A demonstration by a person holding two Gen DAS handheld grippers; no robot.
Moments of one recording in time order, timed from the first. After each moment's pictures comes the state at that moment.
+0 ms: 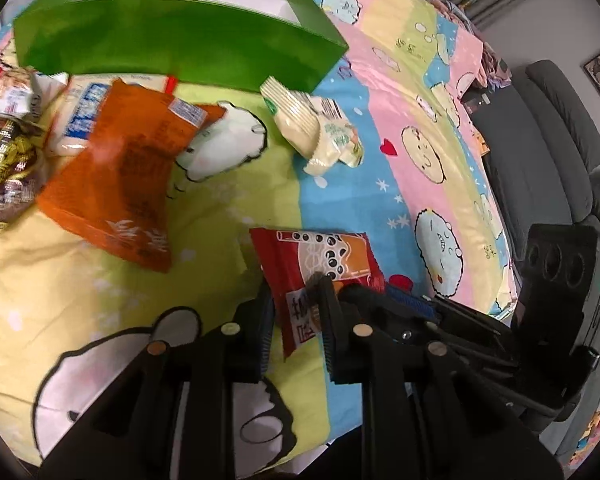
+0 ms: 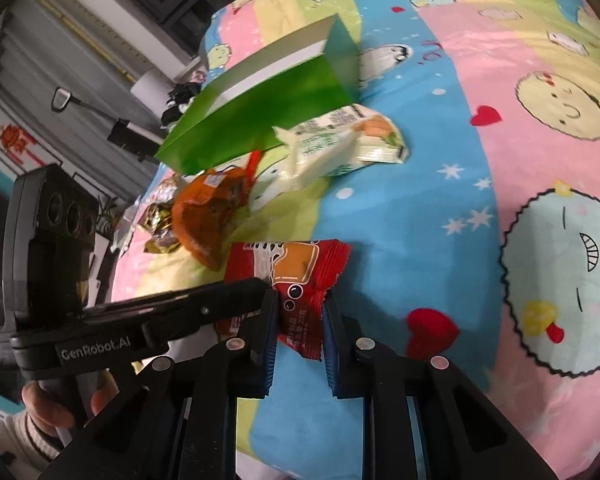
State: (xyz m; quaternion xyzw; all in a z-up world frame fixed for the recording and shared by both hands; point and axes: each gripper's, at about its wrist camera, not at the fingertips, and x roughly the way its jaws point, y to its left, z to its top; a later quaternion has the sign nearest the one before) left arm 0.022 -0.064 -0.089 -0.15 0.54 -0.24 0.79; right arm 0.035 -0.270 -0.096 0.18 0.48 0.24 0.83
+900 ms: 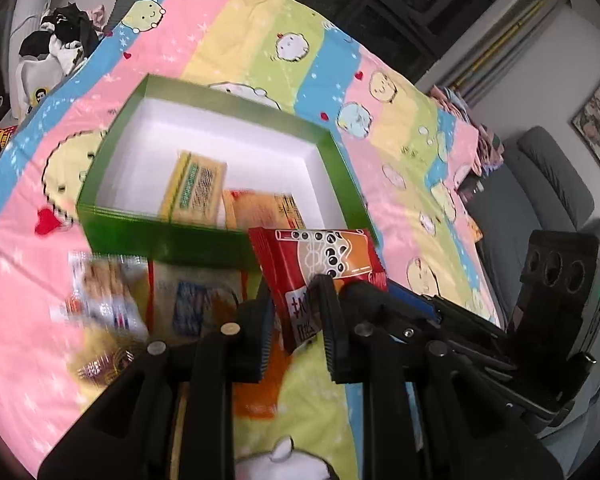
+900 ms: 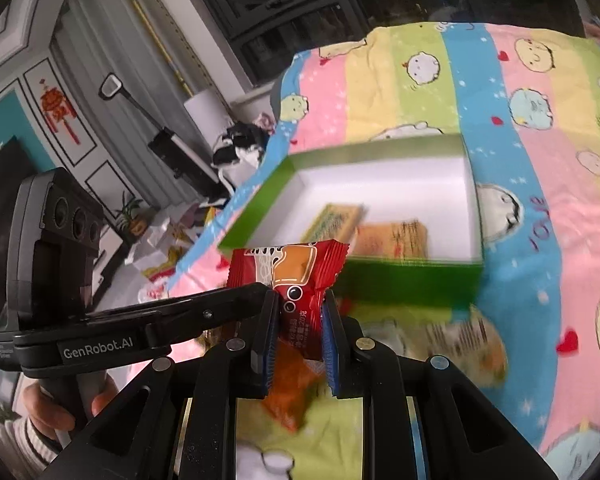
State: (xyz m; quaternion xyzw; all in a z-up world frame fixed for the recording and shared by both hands) left arm 0.102 0.006 -0.019 -0.19 0.43 -0.22 0.85; right arm 0.121 -0.193 -0.009 0.11 0.37 0.30 0.87
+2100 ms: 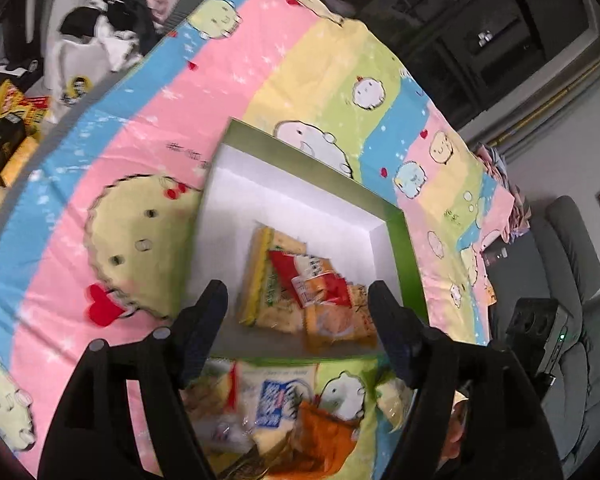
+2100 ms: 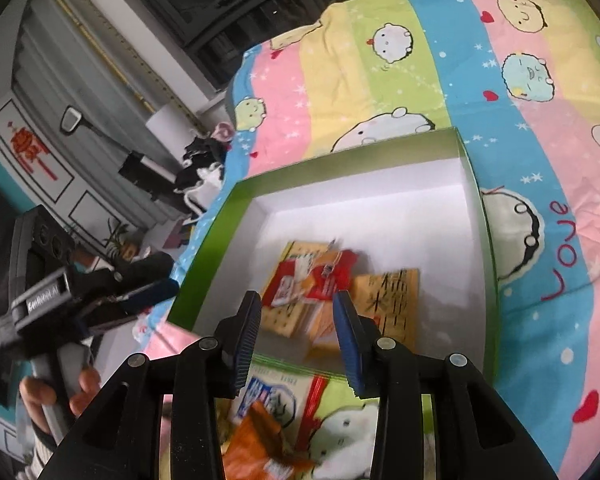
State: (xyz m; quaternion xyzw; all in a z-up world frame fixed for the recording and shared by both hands) left arm 0.166 0.100 -0.012 -0.26 0.44 -0.15 0.85; right arm 0.201 -0.199 -0.029 0.16 0.42 0.27 0.85
